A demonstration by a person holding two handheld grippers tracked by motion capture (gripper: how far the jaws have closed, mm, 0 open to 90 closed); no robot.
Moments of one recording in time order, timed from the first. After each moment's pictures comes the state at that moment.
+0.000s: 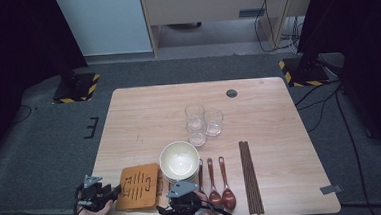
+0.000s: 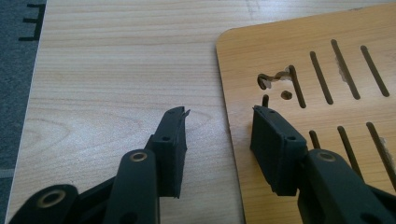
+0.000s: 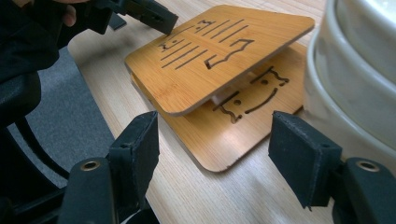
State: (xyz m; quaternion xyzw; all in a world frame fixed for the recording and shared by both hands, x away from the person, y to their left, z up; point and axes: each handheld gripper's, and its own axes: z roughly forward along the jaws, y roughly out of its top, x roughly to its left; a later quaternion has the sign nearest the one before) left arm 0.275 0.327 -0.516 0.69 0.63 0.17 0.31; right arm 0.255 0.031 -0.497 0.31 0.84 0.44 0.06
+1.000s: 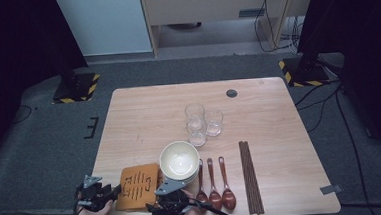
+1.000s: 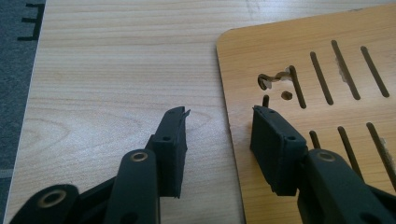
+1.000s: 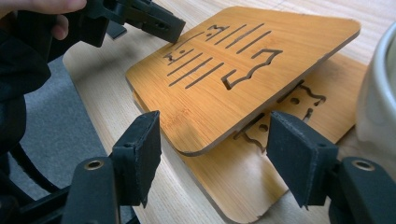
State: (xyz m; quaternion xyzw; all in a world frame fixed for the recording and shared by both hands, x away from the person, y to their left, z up) left arm 0.275 0.328 -0.517 0.69 0.63 0.17 0.31; right arm 0.265 0.064 -0.510 0.32 0.84 0.44 0.05
